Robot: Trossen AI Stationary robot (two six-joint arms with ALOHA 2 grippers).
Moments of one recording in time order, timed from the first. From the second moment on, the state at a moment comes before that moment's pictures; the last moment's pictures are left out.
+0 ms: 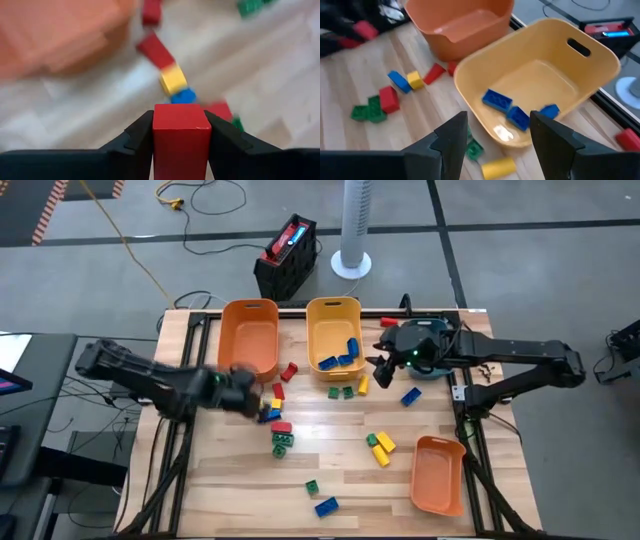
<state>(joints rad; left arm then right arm) -0.17 1.20 1.04 -1.02 -0.39 -1.18 -0.08 1.17 1.13 -0.63 0.31 0.35</state>
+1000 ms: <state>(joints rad) 0.68 1.52 1.04 -0.79 -0.03 -0.45 -0.04 1.28 1.13 -0.55 0.31 0.42</state>
